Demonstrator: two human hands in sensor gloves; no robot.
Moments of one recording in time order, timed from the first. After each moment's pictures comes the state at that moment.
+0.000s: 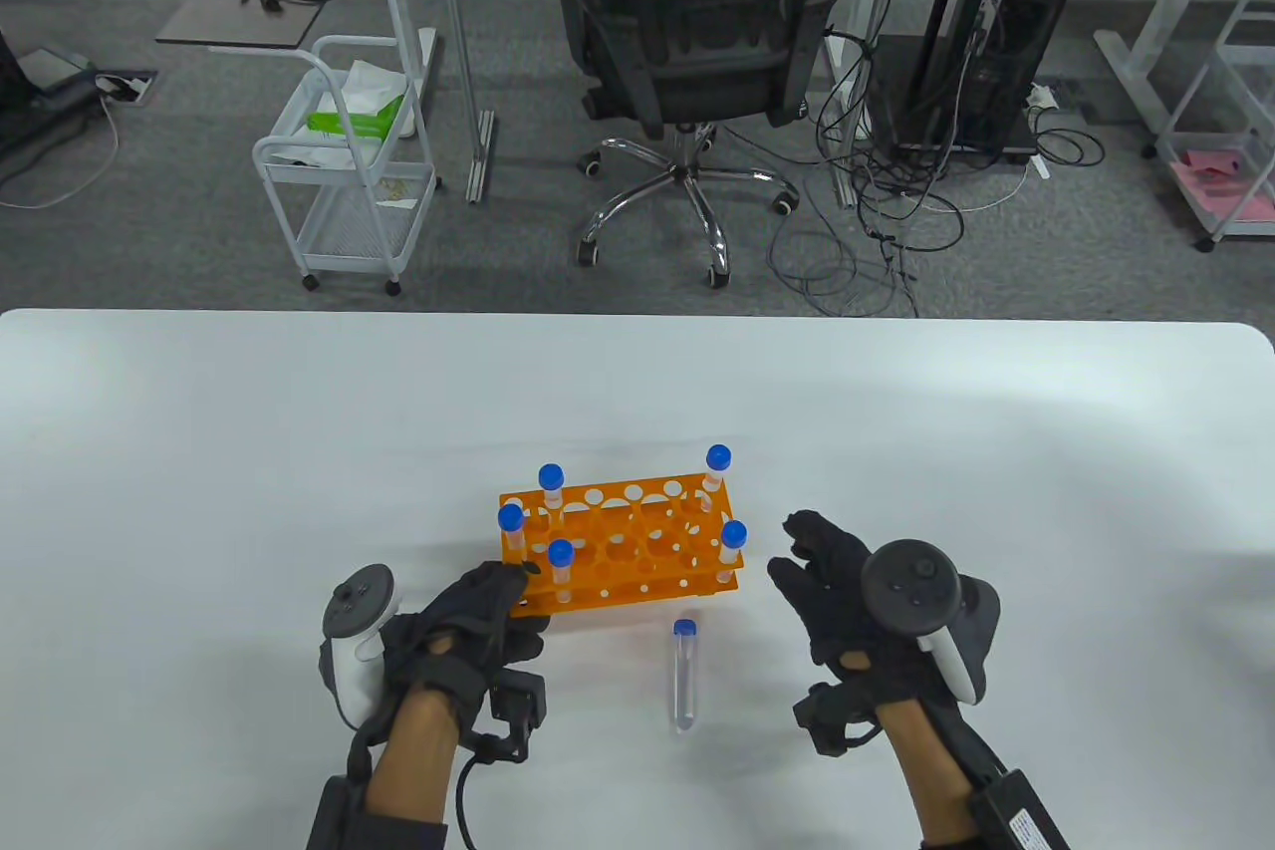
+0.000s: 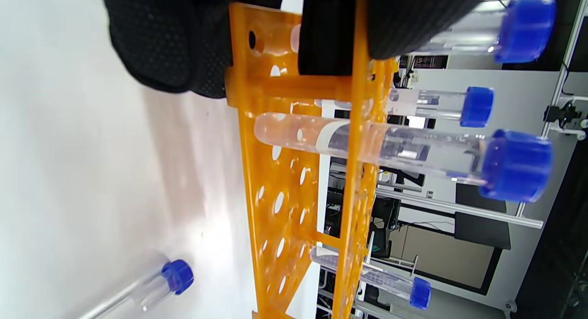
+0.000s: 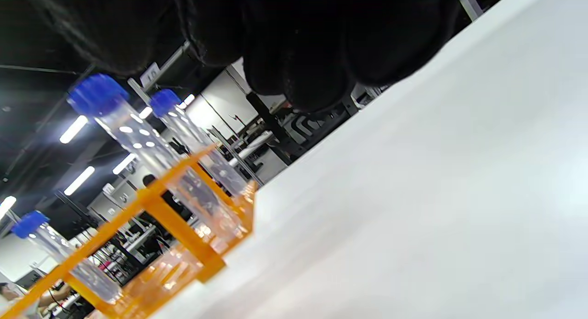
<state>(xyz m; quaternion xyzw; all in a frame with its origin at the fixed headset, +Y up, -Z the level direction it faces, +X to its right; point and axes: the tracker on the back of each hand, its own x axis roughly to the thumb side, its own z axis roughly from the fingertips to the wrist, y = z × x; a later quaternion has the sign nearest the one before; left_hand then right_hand) -0.202 -0.765 -0.305 -0.15 0.16 0.72 0.65 0.192 -0.689 -0.324 0.02 -0.01 0.94 0.33</state>
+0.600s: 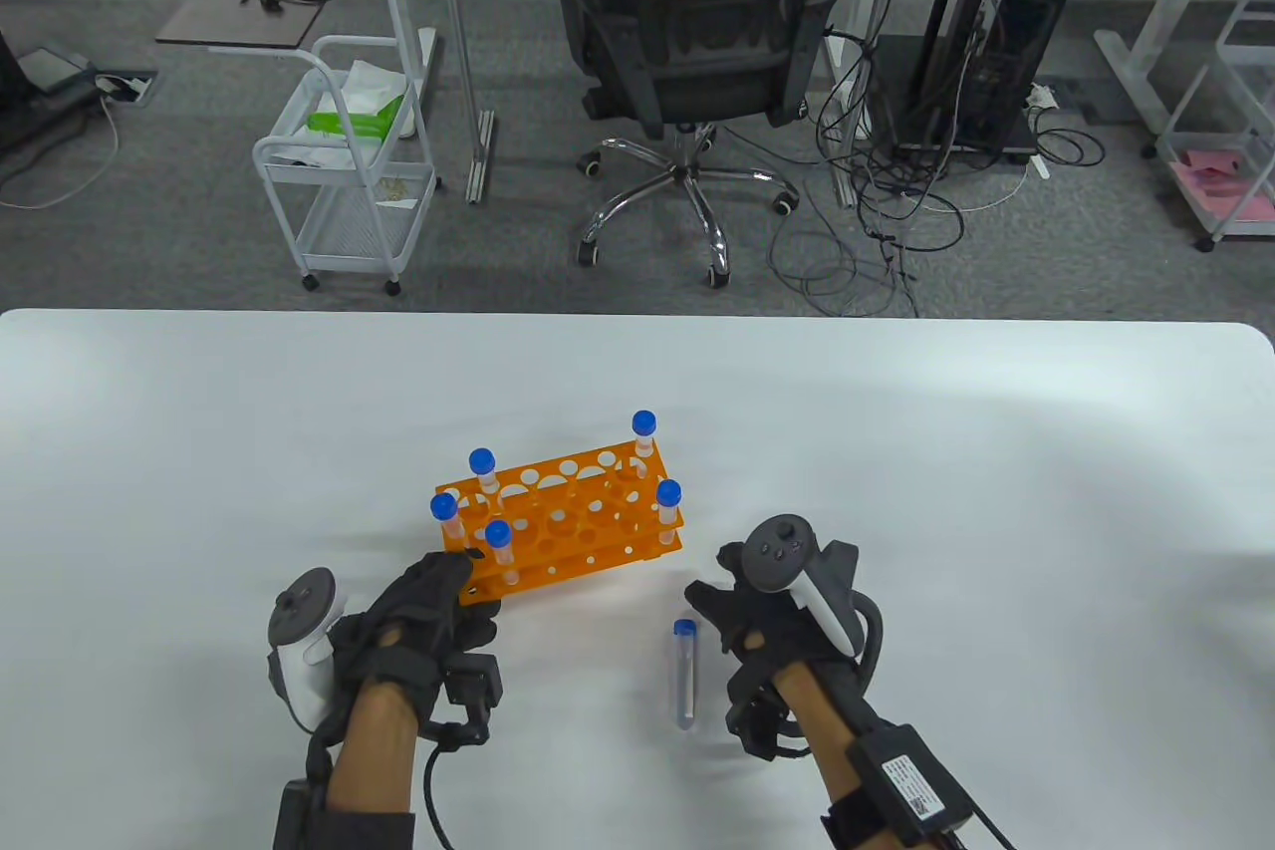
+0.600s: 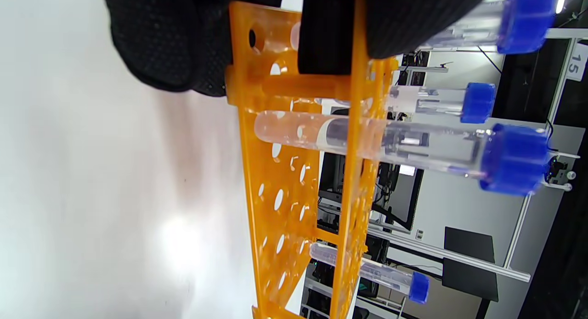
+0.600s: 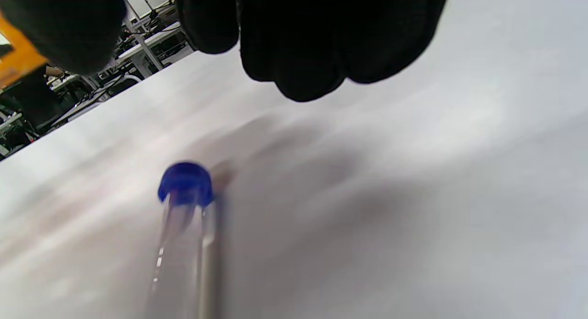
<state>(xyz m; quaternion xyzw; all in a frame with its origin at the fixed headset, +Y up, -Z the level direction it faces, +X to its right) -0.240 -0.765 -0.303 -0.11 0.20 0.74 0.63 0.120 -0.743 -0.354 -0.06 0.16 0.97 0.19</state>
